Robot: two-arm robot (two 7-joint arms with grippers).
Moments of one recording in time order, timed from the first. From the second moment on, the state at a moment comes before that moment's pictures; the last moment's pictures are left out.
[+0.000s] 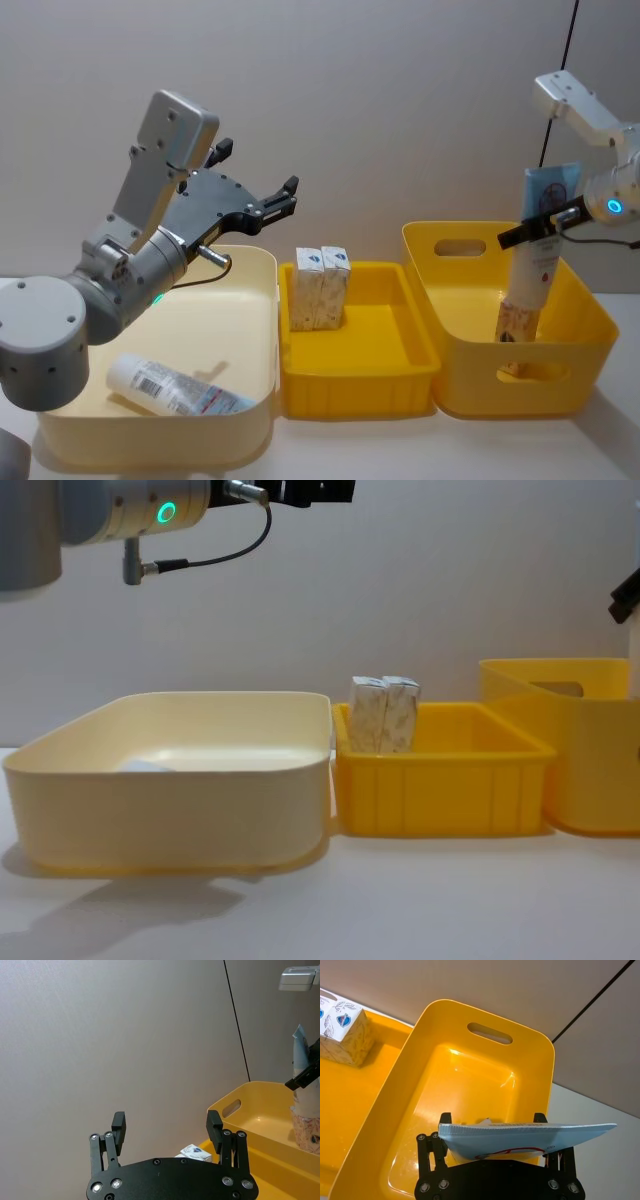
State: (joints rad) left arm -0.63 0.16 0.35 -1.47 -0.09 0.16 -0.28; right arm 1.16 0.37 -0.44 -0.89 0.00 1.03 0.54
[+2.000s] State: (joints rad) left arm -0.63 0.16 0.35 -1.47 -0.09 0.16 -0.28; right arm 1.30 0.13 -0.31 -0.53 -0.03 0.92 0.23
